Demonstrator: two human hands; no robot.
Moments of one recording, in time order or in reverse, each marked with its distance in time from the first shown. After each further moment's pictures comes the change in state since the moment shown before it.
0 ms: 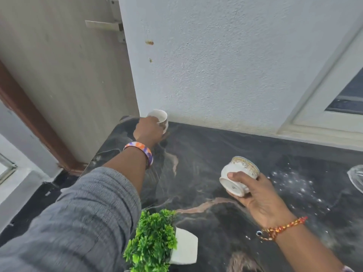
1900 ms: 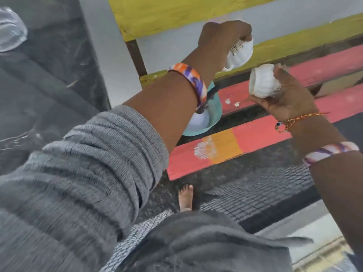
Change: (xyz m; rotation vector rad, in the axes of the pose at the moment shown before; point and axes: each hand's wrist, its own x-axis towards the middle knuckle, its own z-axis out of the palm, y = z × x) left_hand -0.598 0.650 0.449 -0.717 -0.890 0.020; right_hand -0.159 -0.100 -0.835 0.357 0.476 -0.054
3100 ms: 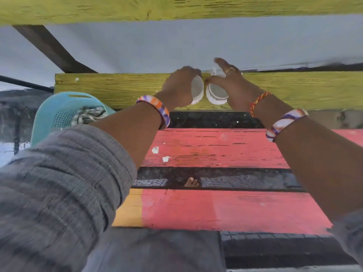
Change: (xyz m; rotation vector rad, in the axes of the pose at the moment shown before) left_hand 0.289 -0.076 0.156 1.066 0.079 0.038; right_hand 0.405 -0.098 -0.049 -1.865 -0.929 -0.634
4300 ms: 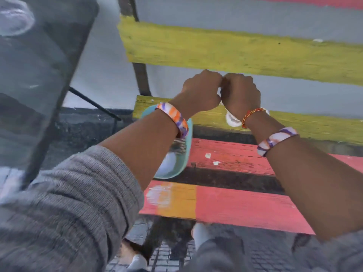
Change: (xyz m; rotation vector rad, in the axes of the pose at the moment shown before) left_hand -0.175 -0.057 -0.141 0.072 0.285 0.114; right_hand -0.035 -0.259 -0.054 0.027 0.548 0.263
